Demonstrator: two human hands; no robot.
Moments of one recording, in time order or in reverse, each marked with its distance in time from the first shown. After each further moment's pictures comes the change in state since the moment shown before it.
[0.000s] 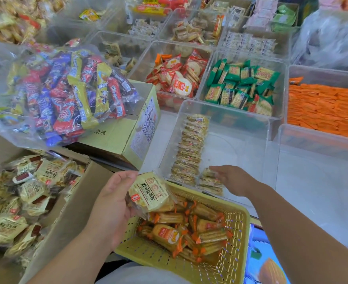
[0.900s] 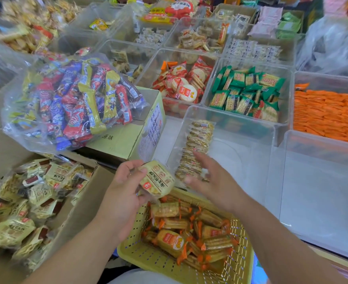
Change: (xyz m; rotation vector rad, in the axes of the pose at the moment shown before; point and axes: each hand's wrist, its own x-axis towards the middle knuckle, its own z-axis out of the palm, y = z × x) left_hand 0.008 0.018 0.012 -0.058 -0.048 0.066; right_hand -0.055 -0.107 -0.009 0.471 0.200 -0.247
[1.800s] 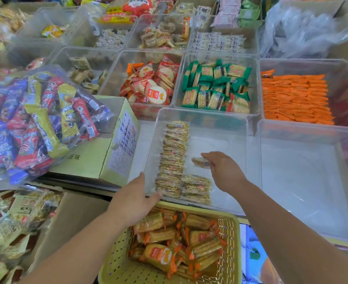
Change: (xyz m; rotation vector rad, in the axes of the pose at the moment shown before) left_hand 0.081 -0.036 0.030 1.508 -0.288 0.025; right_hand 0.037 0.100 -0.046 -0.363 0.202 0.204
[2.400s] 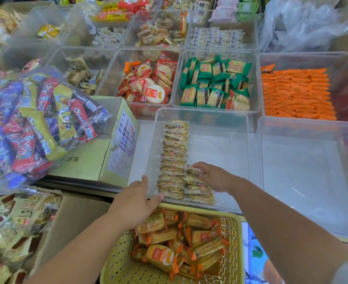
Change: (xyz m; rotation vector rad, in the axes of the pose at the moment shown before) left_hand 0.003 0.002 -0.001 0.144 -0.078 0.034; right_hand 0.021 0.009 0.028 0.185 -0.450 0.153
